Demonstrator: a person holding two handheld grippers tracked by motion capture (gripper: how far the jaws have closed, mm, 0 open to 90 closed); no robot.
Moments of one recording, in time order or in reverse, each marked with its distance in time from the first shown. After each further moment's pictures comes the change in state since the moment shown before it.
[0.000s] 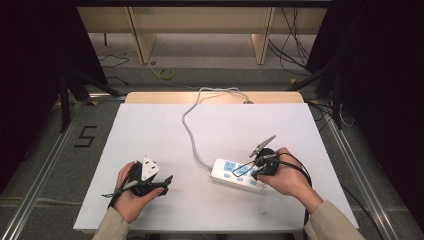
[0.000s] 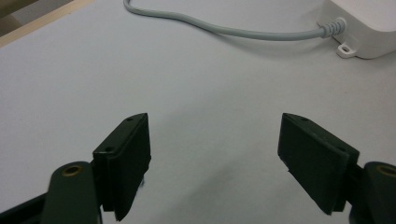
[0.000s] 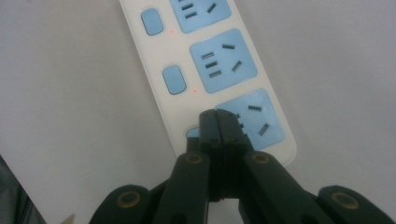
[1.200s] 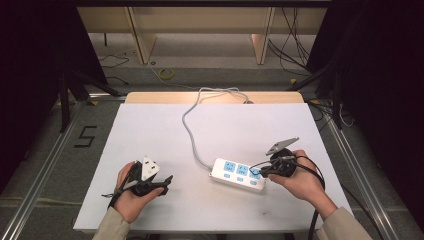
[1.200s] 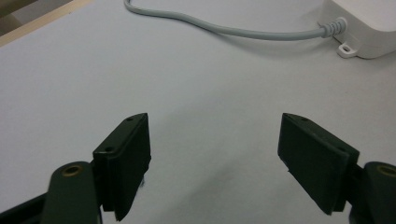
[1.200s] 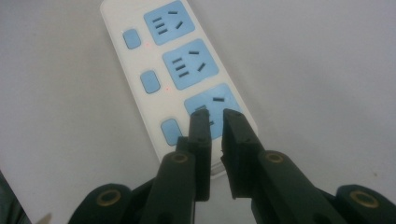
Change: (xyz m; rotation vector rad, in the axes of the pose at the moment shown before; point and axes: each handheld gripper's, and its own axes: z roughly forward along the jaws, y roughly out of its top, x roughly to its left) left arm 0.000 0.000 0.000 0.006 -0.001 0.001; right arm -0.016 -0.032 -0.017 -0.181 -0.012 0.065
